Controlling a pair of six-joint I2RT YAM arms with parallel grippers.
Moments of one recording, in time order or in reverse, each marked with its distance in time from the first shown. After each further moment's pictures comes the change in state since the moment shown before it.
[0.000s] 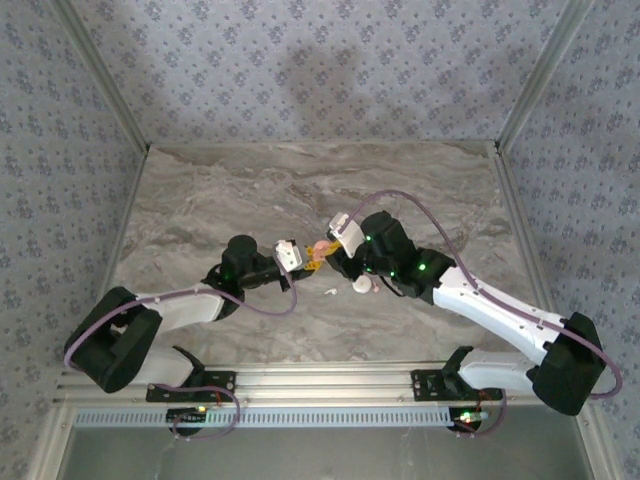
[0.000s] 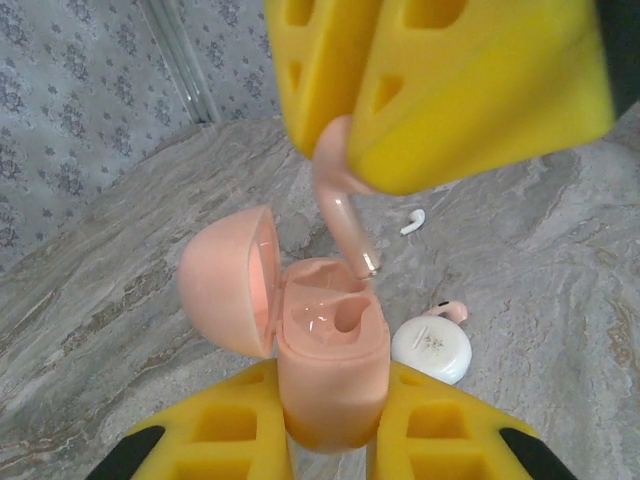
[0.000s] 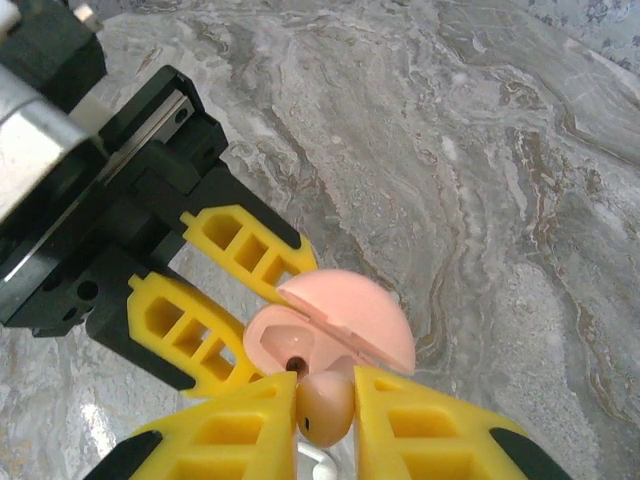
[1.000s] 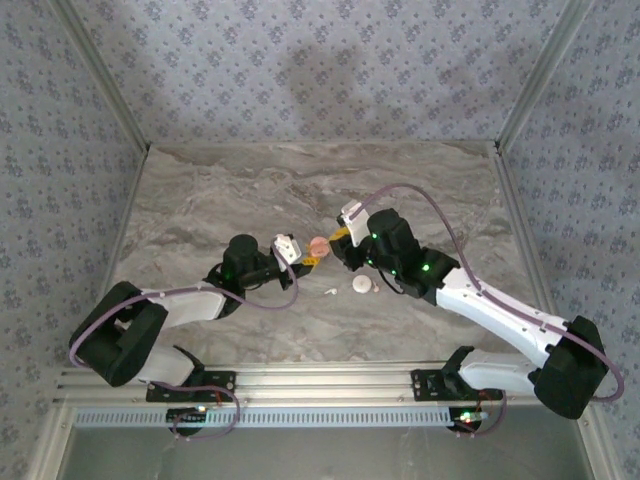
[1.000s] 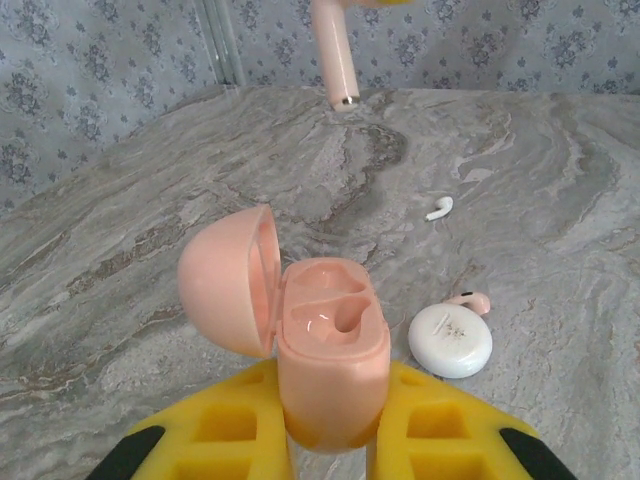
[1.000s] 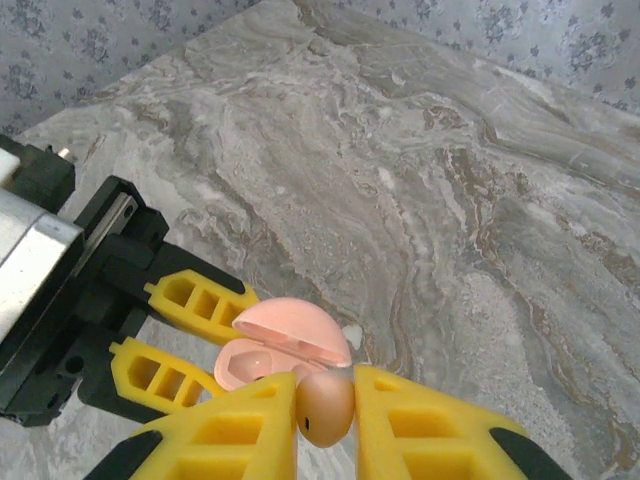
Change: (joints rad) left arm 0.013 0.040 0.000 0.016 -0.056 -0.095; right arm -0.023 -0.022 -0.020 0.079 0.090 0.155
